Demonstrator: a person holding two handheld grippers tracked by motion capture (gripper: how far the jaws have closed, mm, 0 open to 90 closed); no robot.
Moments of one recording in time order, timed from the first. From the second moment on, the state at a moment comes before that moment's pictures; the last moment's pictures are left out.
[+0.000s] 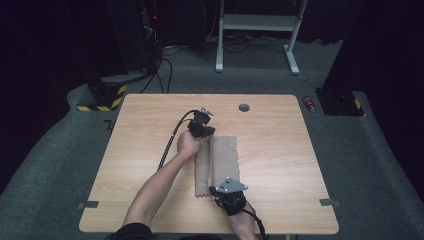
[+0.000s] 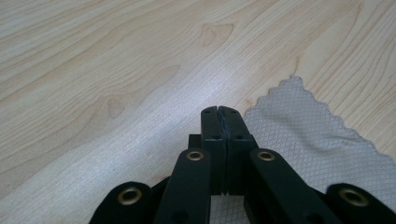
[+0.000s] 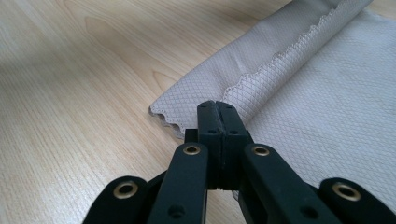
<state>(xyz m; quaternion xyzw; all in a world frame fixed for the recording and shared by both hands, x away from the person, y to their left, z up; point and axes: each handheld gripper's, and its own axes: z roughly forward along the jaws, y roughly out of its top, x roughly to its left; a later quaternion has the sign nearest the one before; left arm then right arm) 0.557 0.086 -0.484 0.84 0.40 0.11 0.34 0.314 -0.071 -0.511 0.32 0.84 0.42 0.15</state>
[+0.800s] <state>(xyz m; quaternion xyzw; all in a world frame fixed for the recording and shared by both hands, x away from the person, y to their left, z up) 0.557 0.062 -0.486 0.85 0.38 0.11 0.34 0.309 -0.098 -0.515 0.35 0.82 0.41 0.16</state>
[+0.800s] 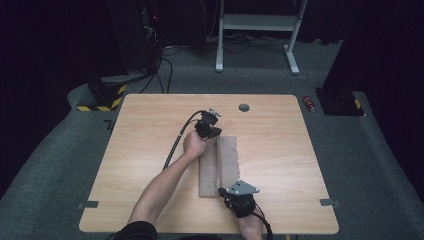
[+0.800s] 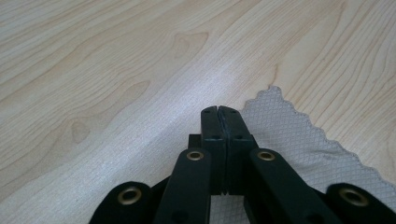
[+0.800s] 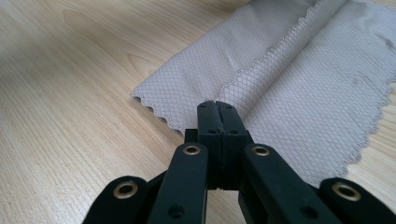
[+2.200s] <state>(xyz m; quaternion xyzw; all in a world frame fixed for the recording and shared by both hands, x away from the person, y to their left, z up) 0.559 0.020 -0.498 0.86 0.36 0.11 0.34 0.305 -0.136 -0.523 0.40 0.81 0.39 0.16</state>
